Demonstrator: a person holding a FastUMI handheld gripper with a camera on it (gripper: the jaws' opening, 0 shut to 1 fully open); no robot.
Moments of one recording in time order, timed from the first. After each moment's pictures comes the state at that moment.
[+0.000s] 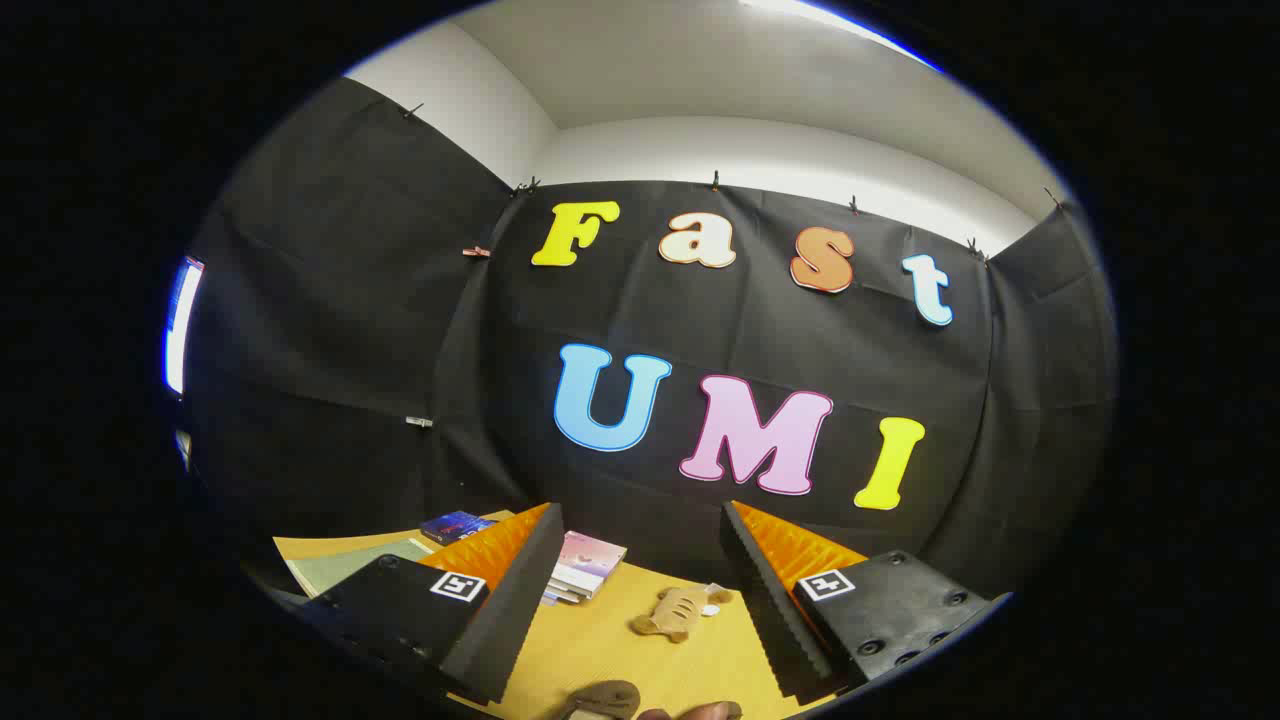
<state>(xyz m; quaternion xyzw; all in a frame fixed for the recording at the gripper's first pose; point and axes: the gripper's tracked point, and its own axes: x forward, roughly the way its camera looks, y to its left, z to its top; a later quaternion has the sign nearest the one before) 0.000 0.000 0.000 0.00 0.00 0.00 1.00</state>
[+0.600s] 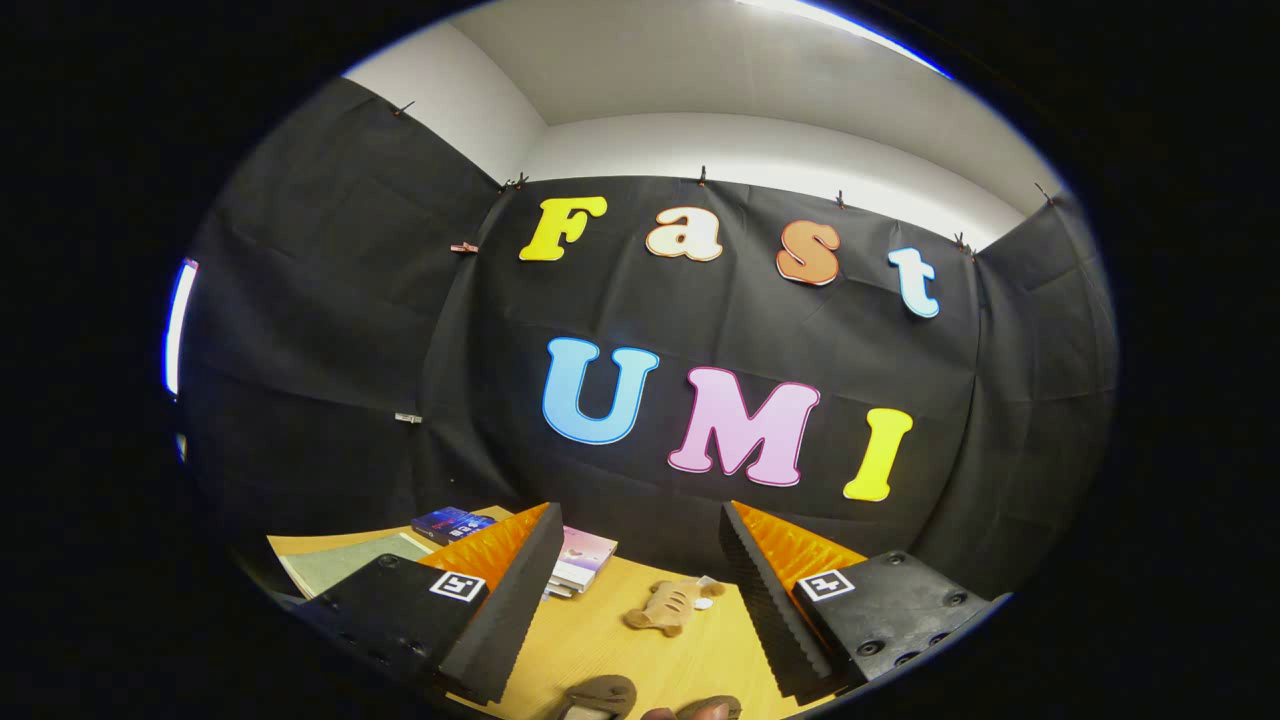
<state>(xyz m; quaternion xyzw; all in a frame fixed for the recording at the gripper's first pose) -0.006 -0.009 -0.011 0.01 0.01 -0.02 1.00</state>
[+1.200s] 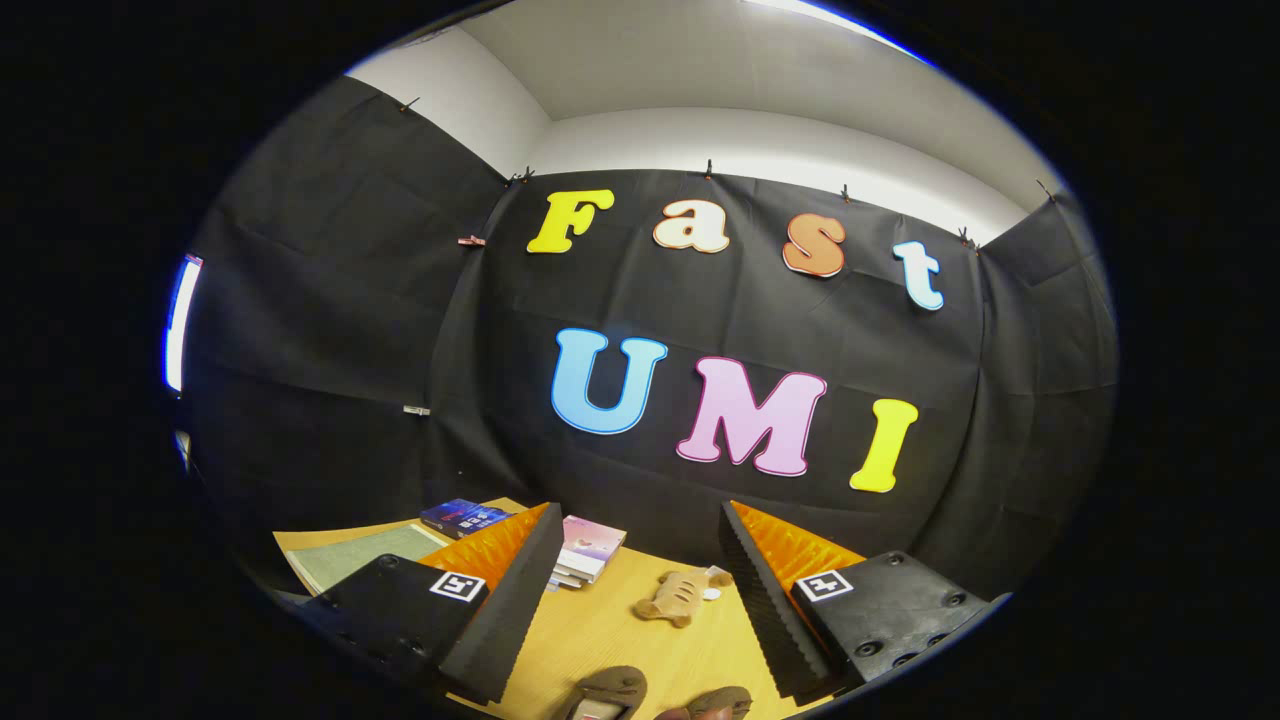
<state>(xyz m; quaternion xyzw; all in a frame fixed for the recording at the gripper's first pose) -0.014 0.010 -0.024 0.01 0.02 -0.01 1.00</state>
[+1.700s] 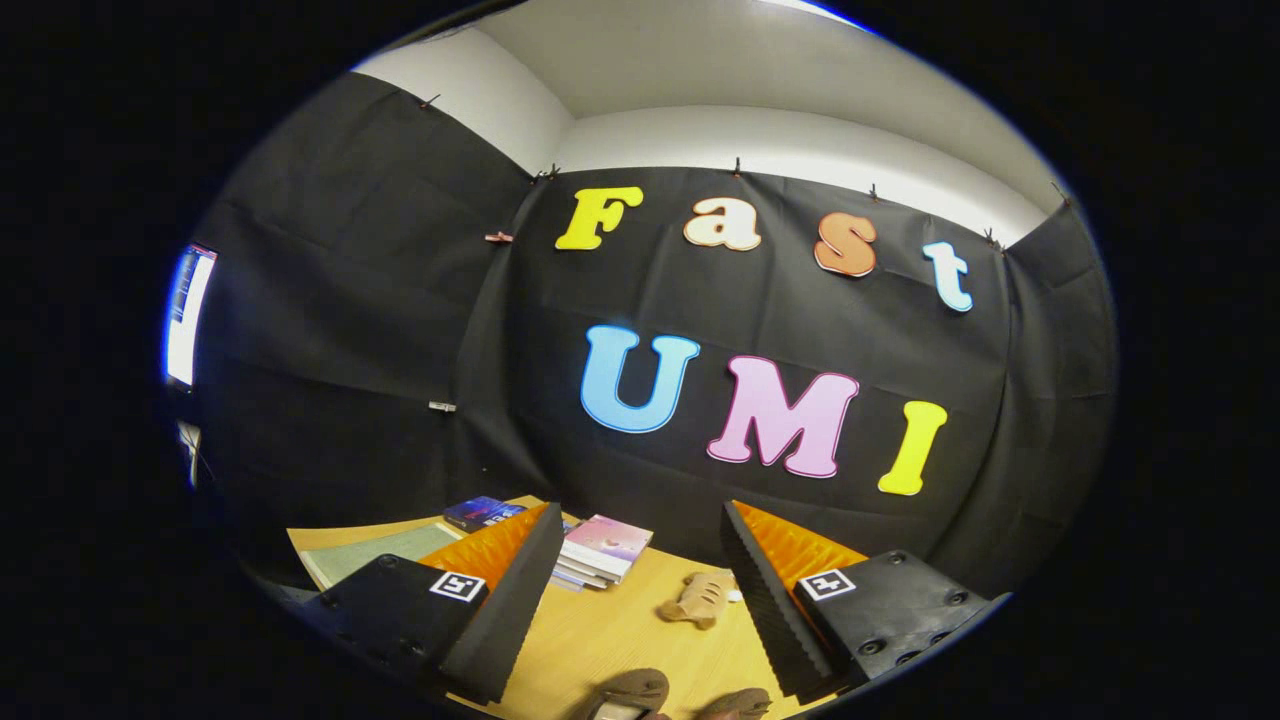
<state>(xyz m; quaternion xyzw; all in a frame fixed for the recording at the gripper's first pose) -0.003 0.043 -0.029 0.00 0.02 0.03 1.00</state>
